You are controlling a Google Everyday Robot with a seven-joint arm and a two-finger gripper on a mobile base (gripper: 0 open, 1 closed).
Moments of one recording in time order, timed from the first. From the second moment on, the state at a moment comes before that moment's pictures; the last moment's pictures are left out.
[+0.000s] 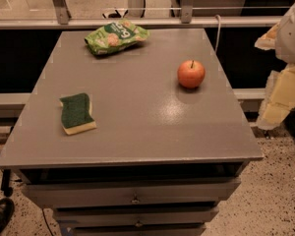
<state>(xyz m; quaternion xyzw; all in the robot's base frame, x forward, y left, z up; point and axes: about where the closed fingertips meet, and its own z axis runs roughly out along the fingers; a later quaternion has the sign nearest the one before) 0.438 -0.217 0.976 -0.60 0.78 -0.03 0.16</state>
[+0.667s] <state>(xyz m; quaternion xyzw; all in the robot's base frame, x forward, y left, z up) 0.446 -0.212 0.976 -0.61 0.78 -0.03 0.17</state>
